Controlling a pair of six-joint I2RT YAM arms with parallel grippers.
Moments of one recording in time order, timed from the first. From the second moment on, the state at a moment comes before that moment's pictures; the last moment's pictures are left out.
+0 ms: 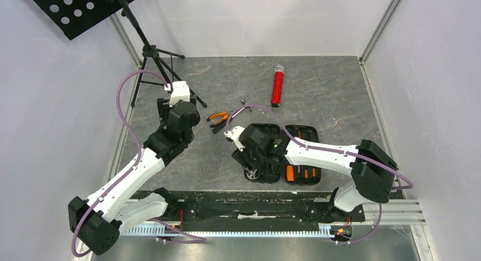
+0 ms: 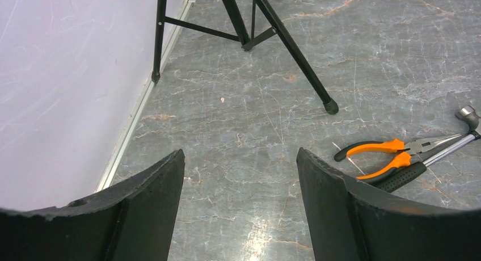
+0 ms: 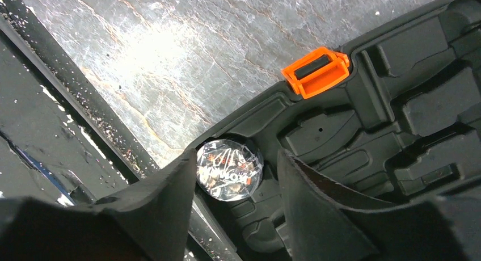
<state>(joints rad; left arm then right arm) -0.58 0.98 0.84 -0.27 -0.88 -0.13 1.06 1.54 1.01 -0.42 0.03 0.10</state>
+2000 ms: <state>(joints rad) -0.58 1.94 1.45 -0.57 -0.25 -0.22 0.69 1.12 0.65 -0.32 -0.01 0.11</state>
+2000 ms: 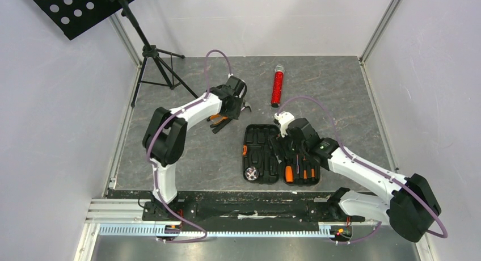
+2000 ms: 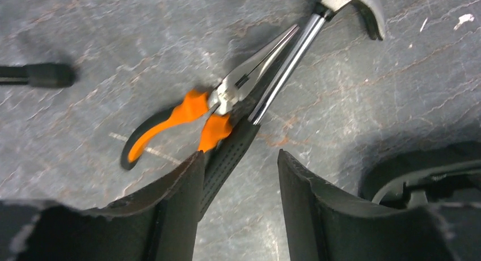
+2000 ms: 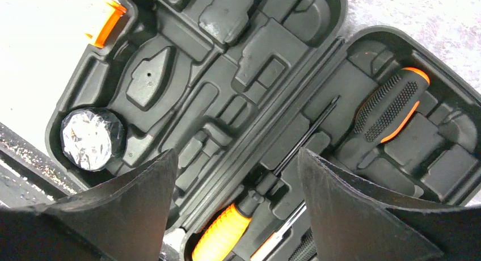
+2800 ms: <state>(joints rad) -0.62 2.10 1.55 -0.61 -0.12 -0.25 0.64 1.11 0.62 -0.29 -0.04 0.11</state>
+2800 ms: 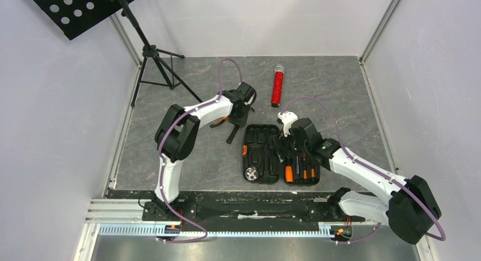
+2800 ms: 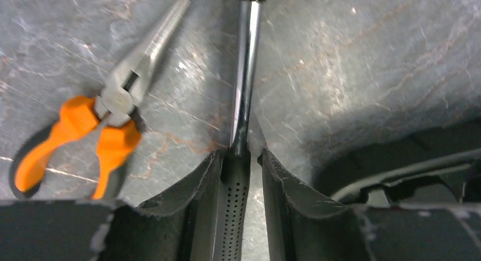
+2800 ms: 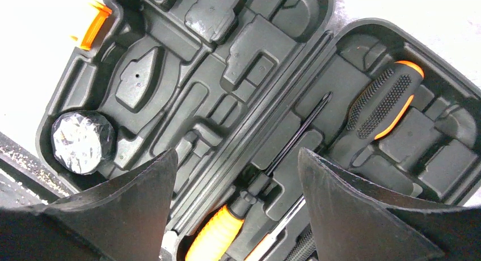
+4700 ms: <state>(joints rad) -1.01 1.84 1.45 -0.70 -0.21 -0.87 0.61 0.80 0.47 -0.31 0.05 0.17</state>
